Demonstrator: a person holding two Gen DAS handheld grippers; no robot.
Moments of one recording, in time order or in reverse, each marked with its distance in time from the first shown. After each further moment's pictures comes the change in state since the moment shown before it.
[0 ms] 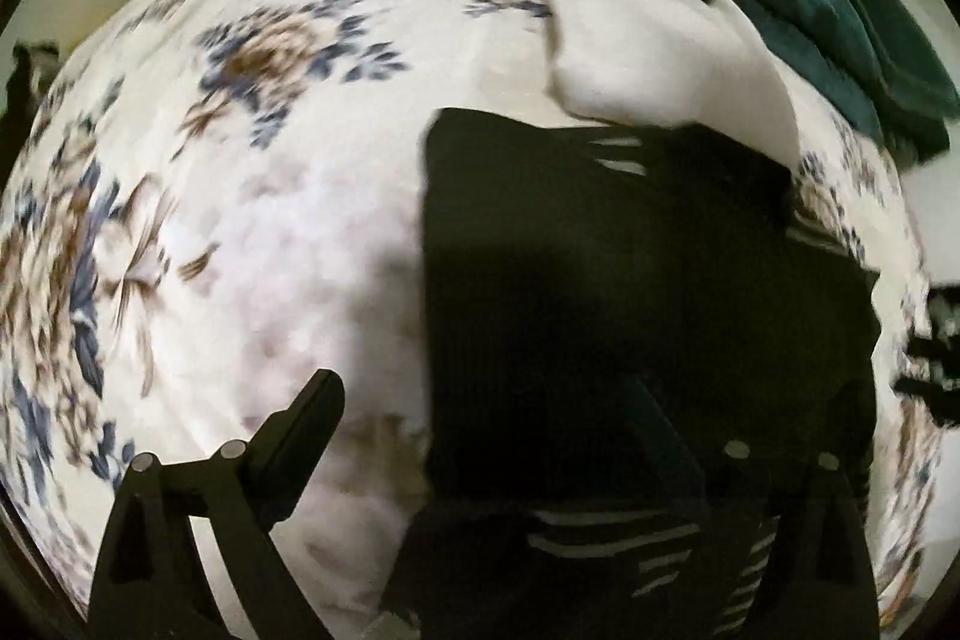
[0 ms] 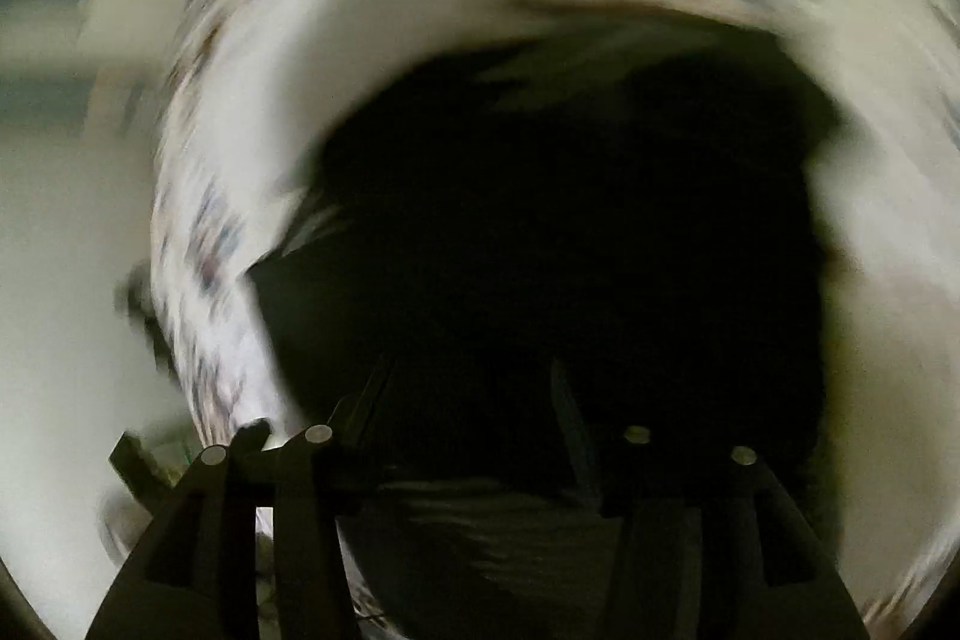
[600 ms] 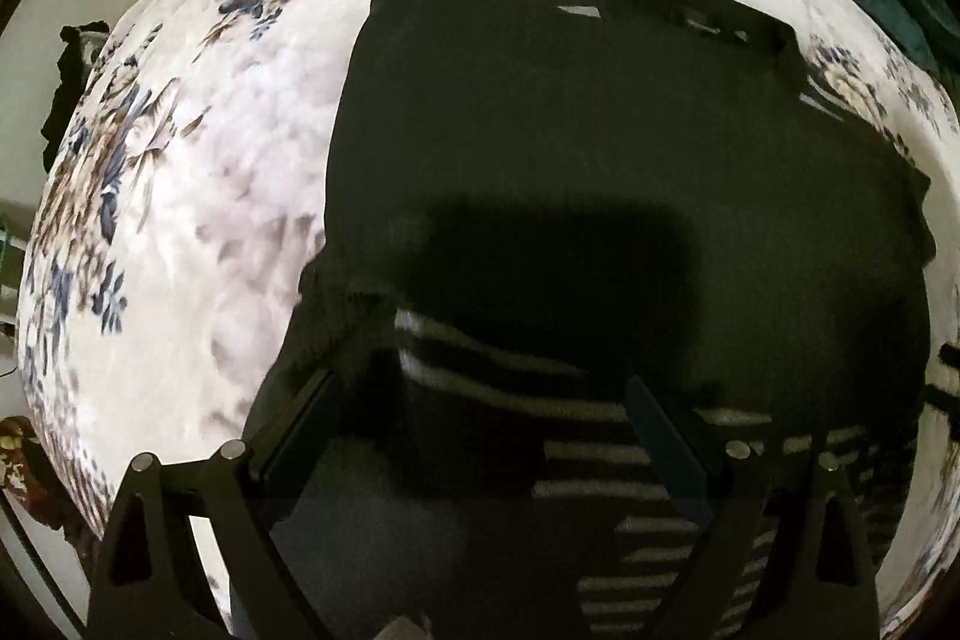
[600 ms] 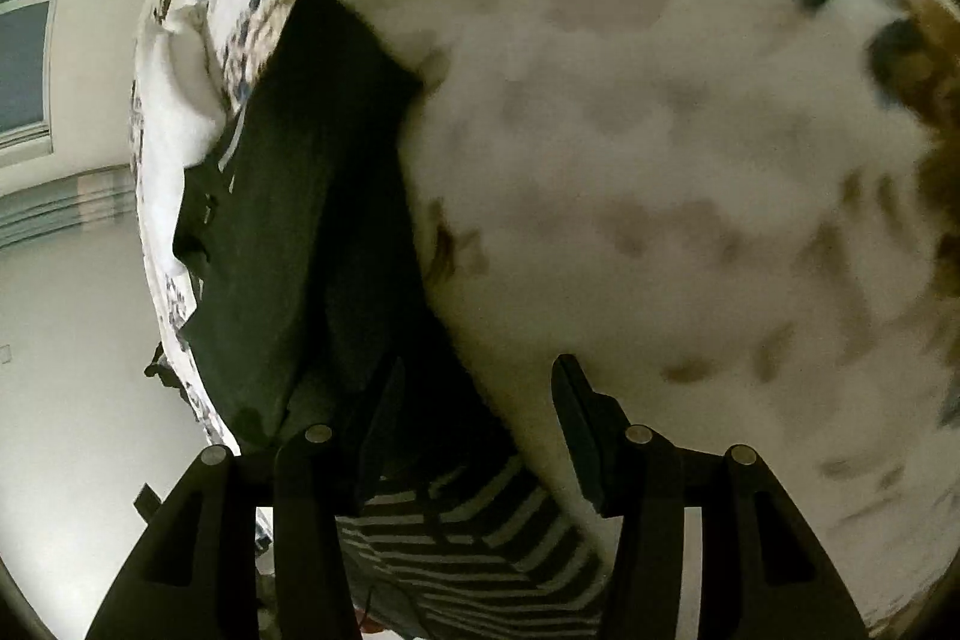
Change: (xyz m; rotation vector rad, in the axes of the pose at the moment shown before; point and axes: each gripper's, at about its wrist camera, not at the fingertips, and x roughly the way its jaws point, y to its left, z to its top) left arm 0.011 -0.078 -0.074 -0.045 0.123 0.200; right arm 0.007 -0.153 0.031 0.074 0.070 0.097
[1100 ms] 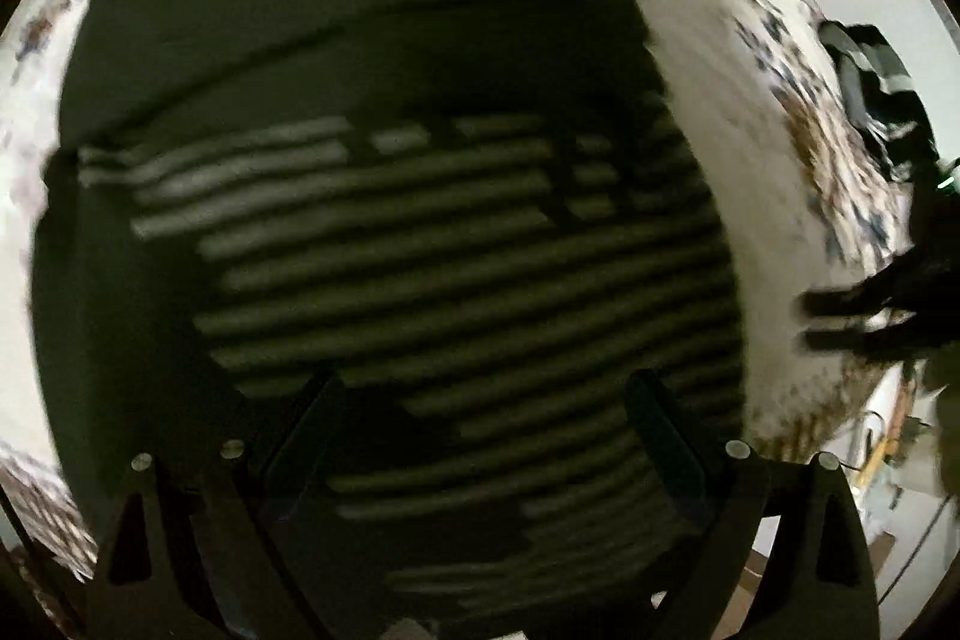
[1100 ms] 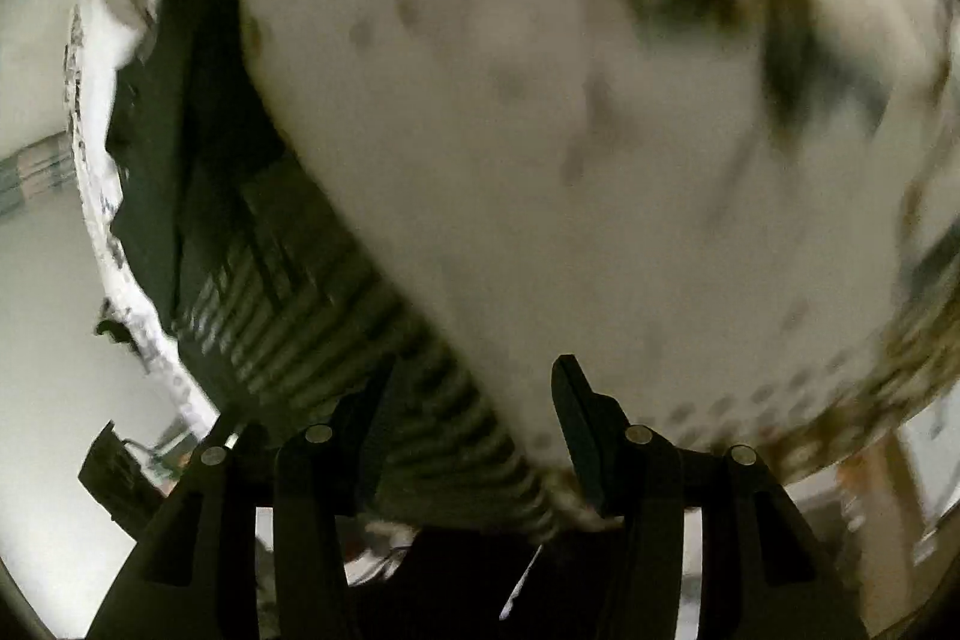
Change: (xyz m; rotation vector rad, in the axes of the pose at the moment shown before) left arm -0.047 -0.143 -0.137 0.325 0.192 -0.333; right arm -0.022 -0.091 -0.130 0.128 0.270 -0.133
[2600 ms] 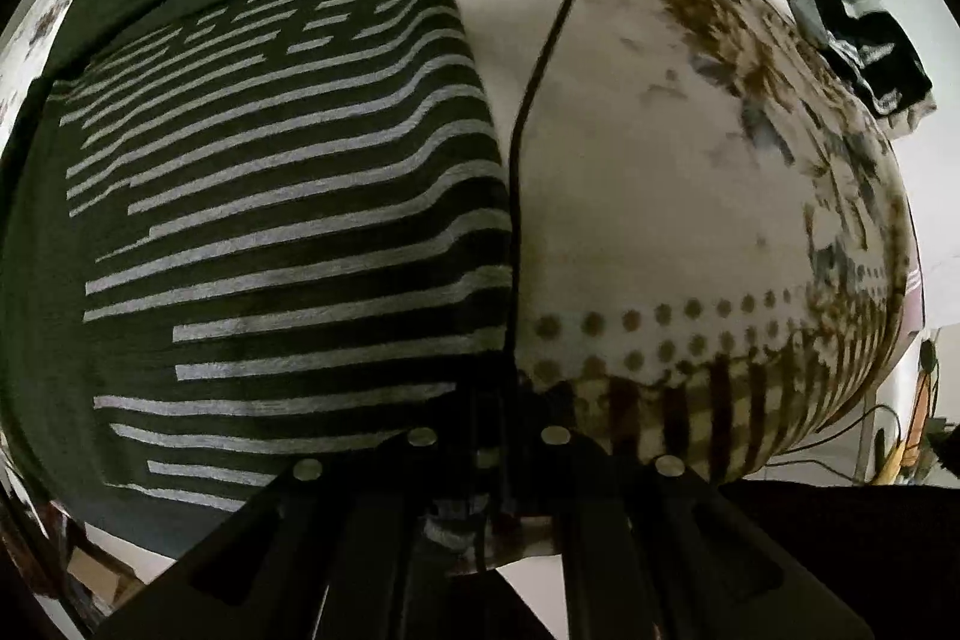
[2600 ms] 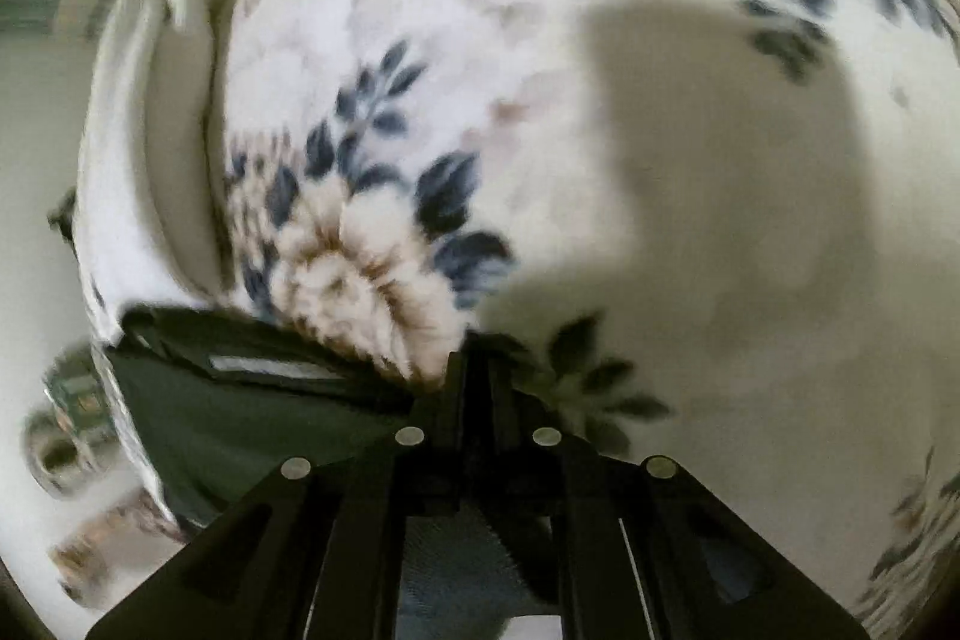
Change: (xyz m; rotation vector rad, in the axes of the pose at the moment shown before) left arm 0.029 -0.158 -0.078 -0.033 -0.085 0.079; right arm -0.042 0.313 0.347 -0.577 -0.120 -0.233
